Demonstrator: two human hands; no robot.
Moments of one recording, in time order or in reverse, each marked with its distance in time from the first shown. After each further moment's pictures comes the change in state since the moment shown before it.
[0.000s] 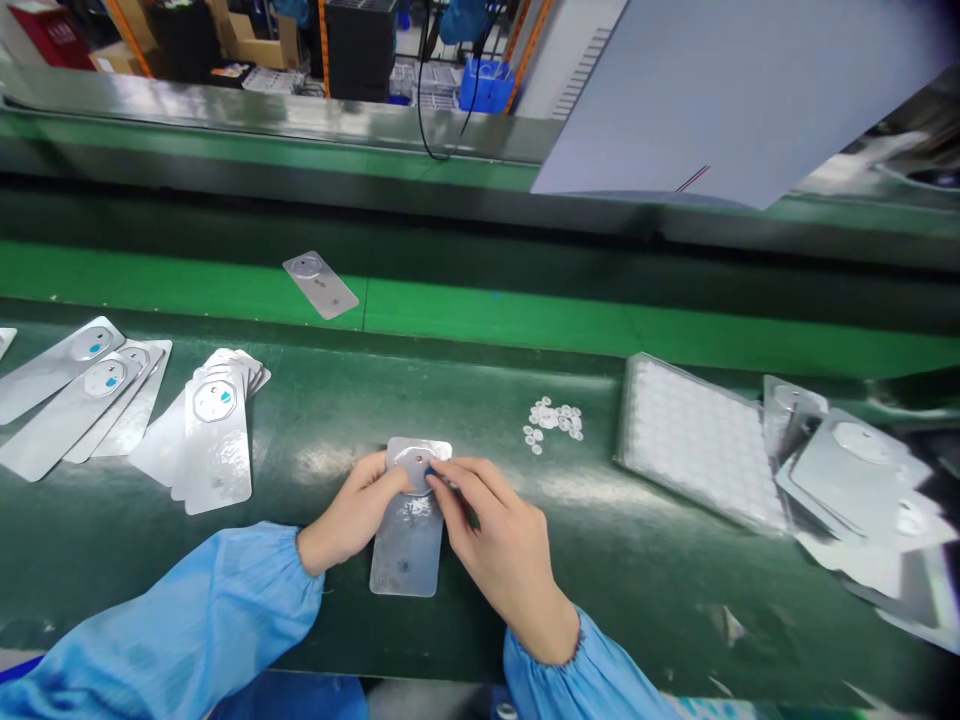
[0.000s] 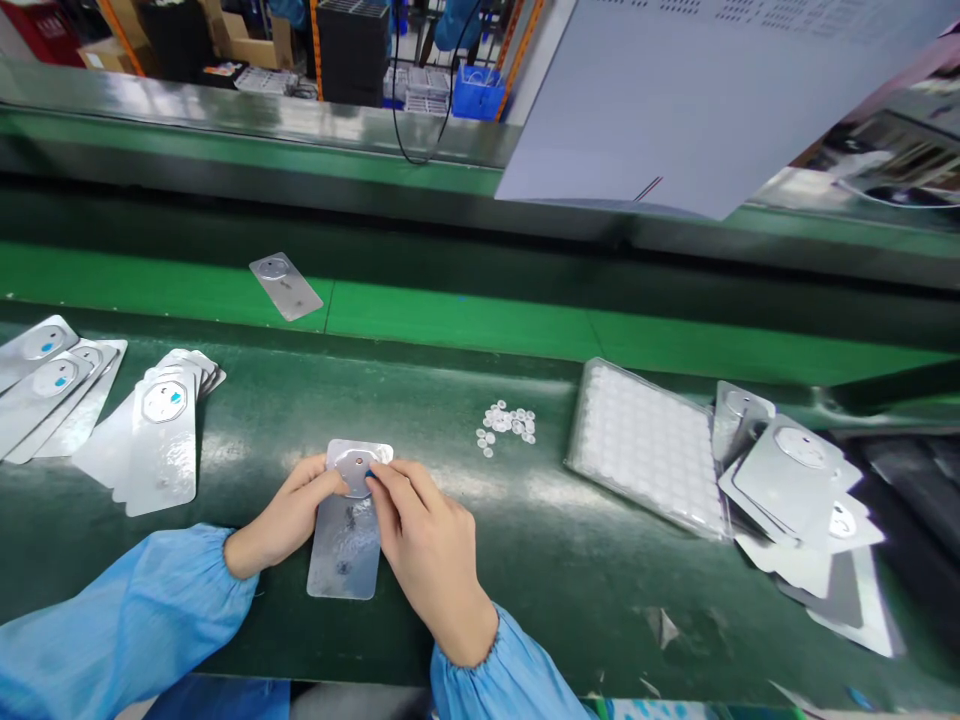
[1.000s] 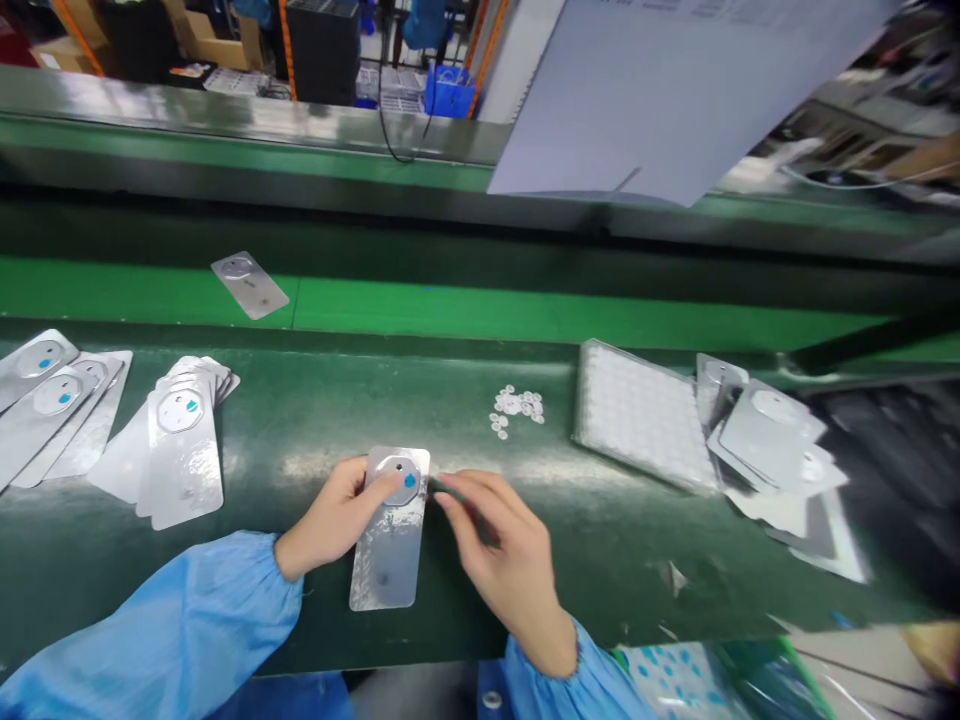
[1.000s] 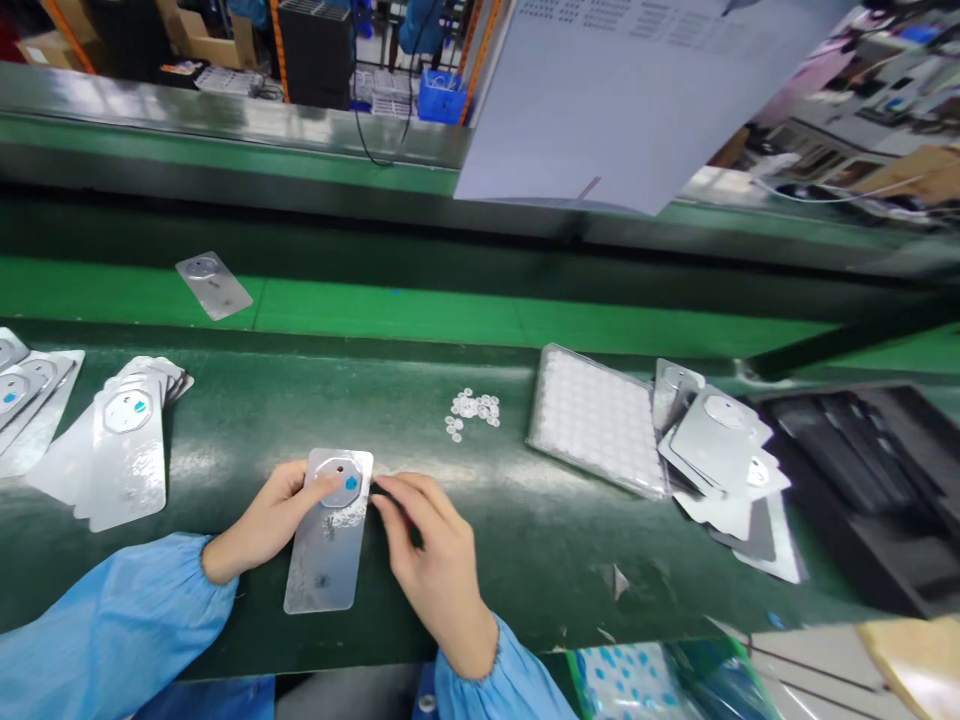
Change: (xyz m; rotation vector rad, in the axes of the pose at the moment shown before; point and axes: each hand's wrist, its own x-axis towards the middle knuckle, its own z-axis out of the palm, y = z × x) left_hand -0.006 0.004 0.002 0.154 -0.120 0.010; right_hand -0.030 0.010 -0.020 0.347 0.089 0.201
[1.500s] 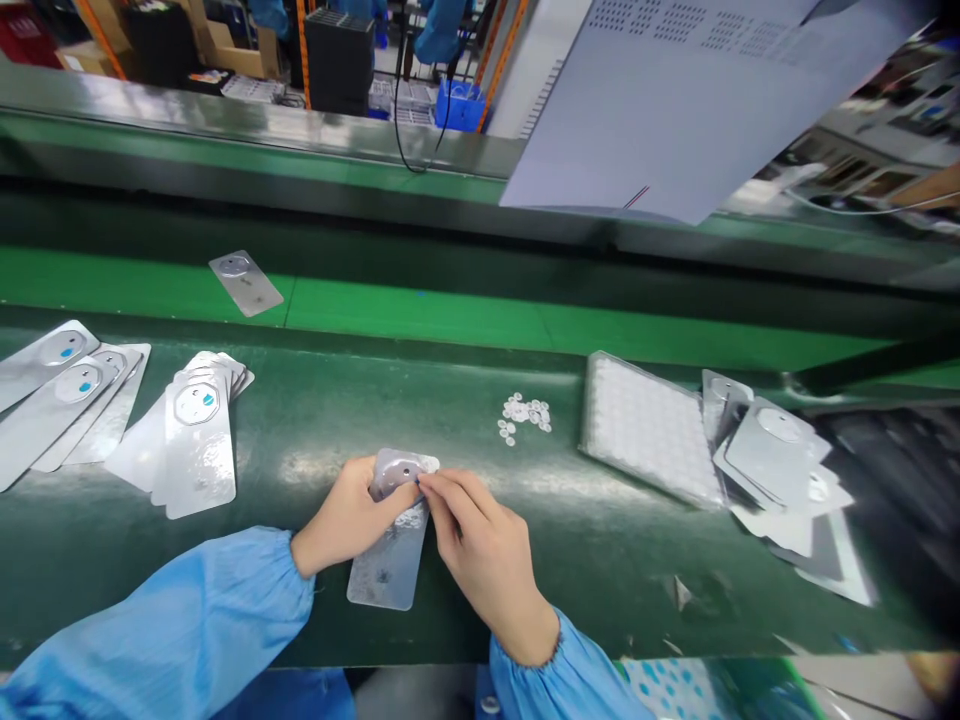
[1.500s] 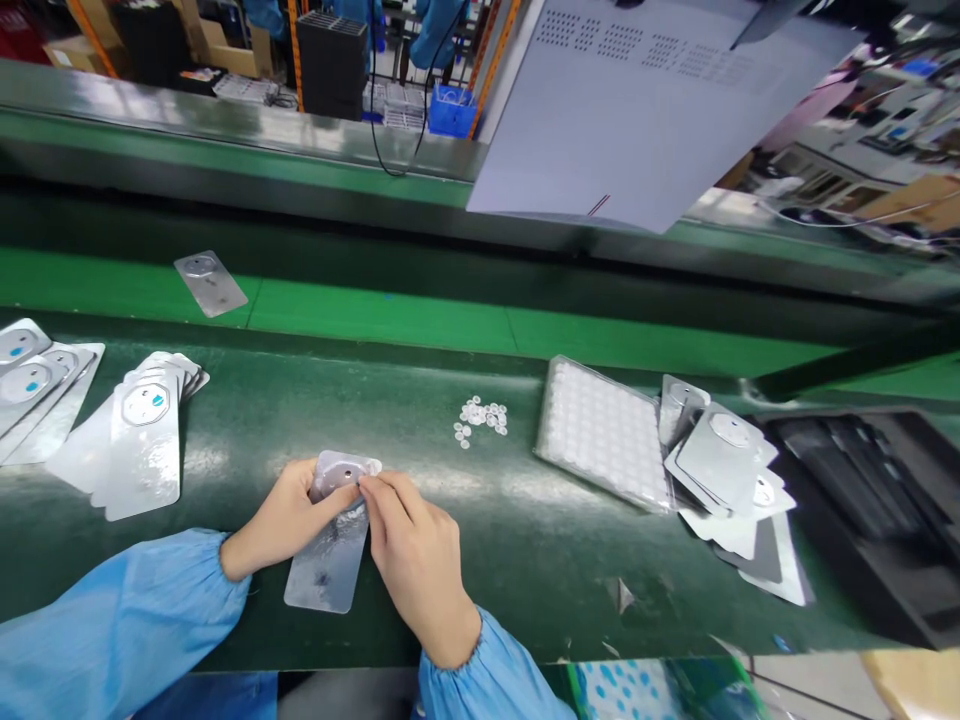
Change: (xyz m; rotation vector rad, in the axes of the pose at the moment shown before) left_hand -0.002 0.000 0.005 0.199 0.068 0.168; right_hand 0.009 -0.010 0.020 -0.395 -0.066 -0.250
